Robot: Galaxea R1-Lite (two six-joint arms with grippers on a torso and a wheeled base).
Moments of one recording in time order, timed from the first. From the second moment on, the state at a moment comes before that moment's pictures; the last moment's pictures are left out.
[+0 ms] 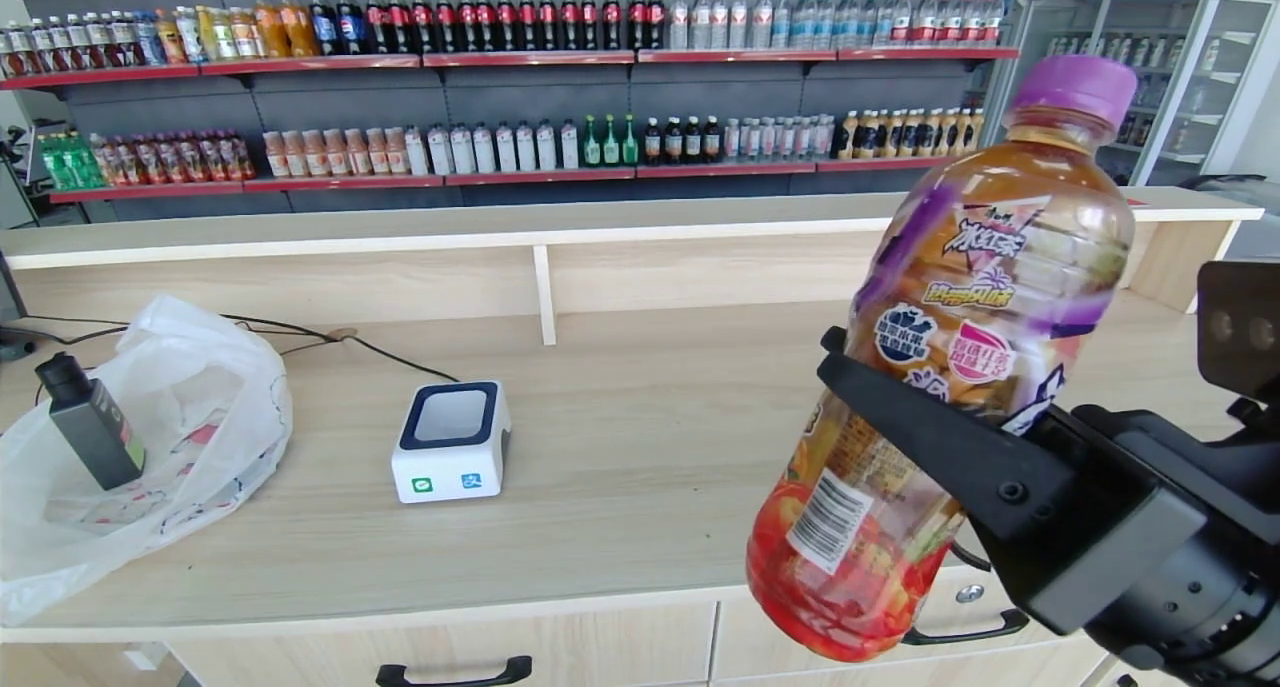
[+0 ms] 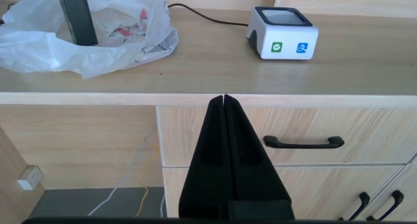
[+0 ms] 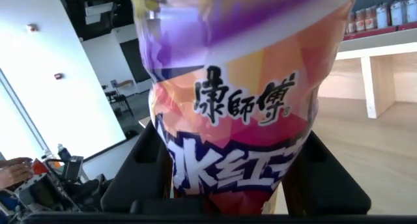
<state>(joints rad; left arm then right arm) 0.00 0.00 0.00 -0.01 0.00 0.02 0.85 1.51 -0.36 -1.57 0.16 0.41</state>
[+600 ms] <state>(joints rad) 0.00 0.00 0.00 -0.01 0.00 0.03 0.85 1.49 -0.37 -1.57 0.18 0.45</state>
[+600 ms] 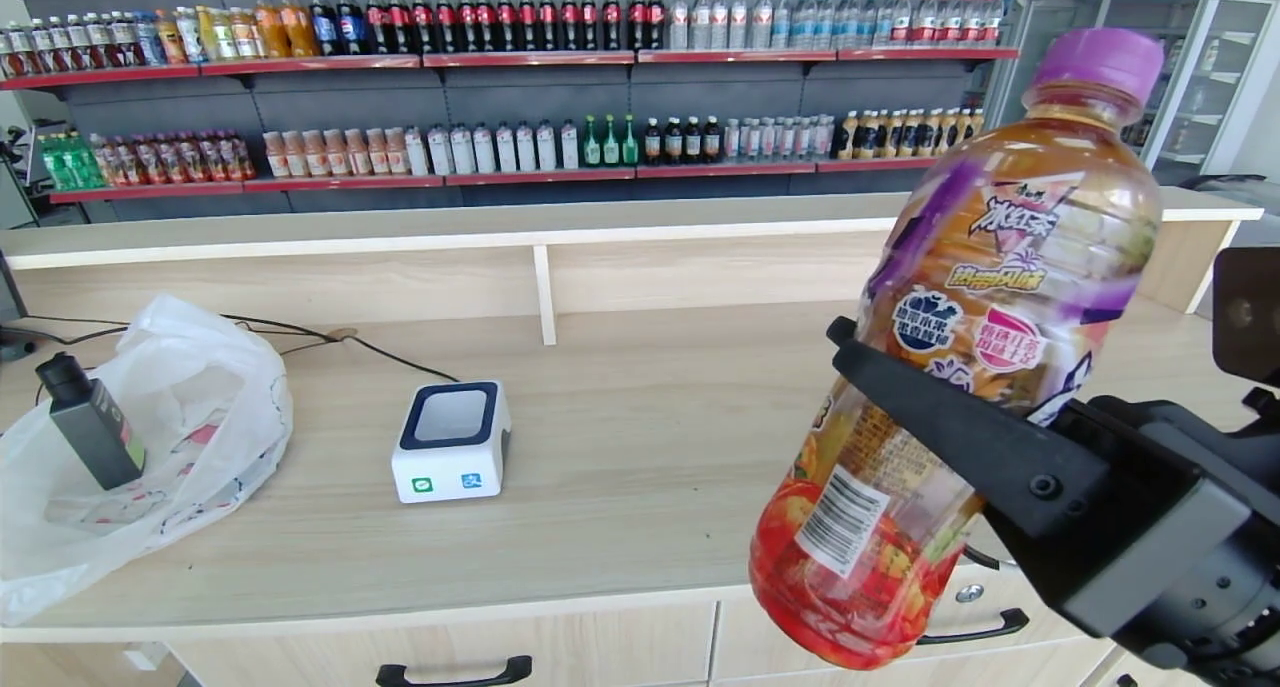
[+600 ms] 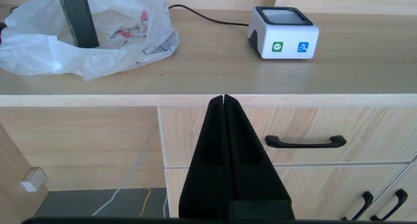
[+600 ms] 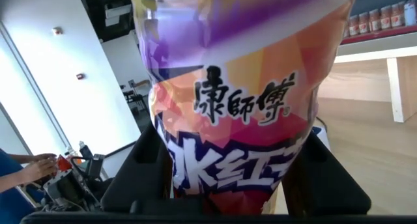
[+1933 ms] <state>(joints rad) 0.00 0.00 0.00 -0.01 0.00 0.03 0.77 1.54 -0.26 -1.57 0.18 0.39</state>
